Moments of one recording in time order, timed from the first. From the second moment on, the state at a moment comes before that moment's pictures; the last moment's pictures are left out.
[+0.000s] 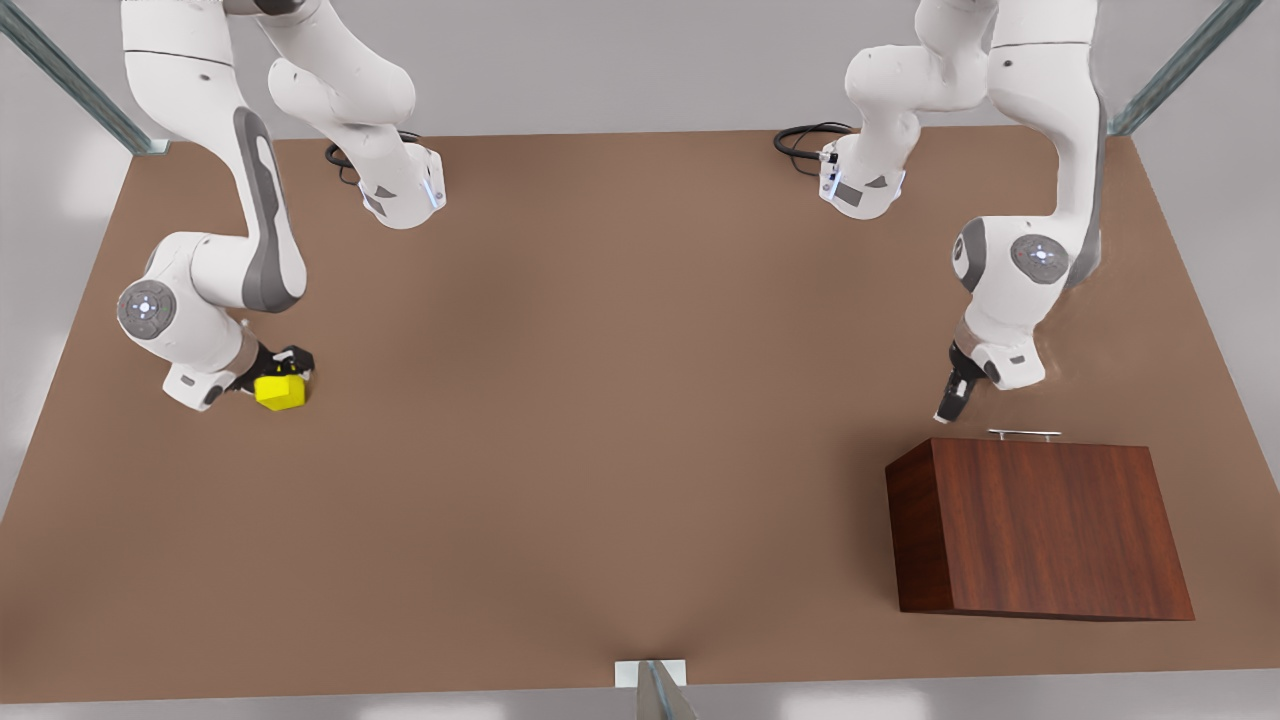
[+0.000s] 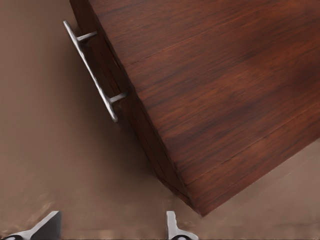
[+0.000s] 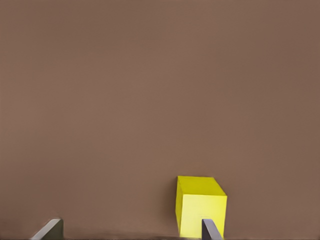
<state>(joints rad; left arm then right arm) -0.18 0.05 0.05 -2.29 0.07 2.58 -1.11 -0.13 0.08 -0.02 -2.20 -0.08 2.19 -0.37</state>
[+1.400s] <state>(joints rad) 0.09 0.16 0.10 -2.28 0.04 2.77 -1.27 -0.31 0.32 -0.04 -2.27 -0.01 2.42 -0.45</state>
